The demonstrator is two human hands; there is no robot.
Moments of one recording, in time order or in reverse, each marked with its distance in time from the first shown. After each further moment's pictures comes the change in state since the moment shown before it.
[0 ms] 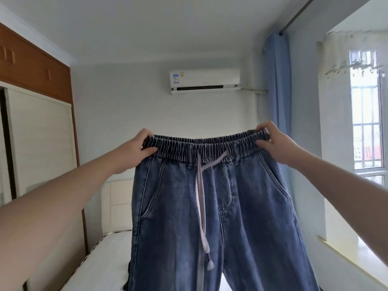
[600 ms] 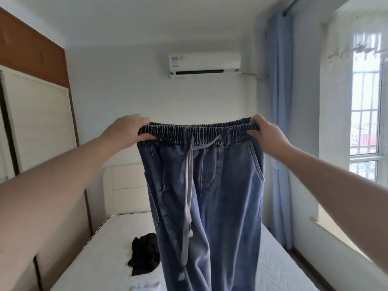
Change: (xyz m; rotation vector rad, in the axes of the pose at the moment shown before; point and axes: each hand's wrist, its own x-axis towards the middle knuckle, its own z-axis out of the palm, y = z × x) left_hand -0.011 -0.006 -0.021 0.546 0.117 0.220; right_hand -0.023 -0.016 0.032 -0.115 0.068 -0.027
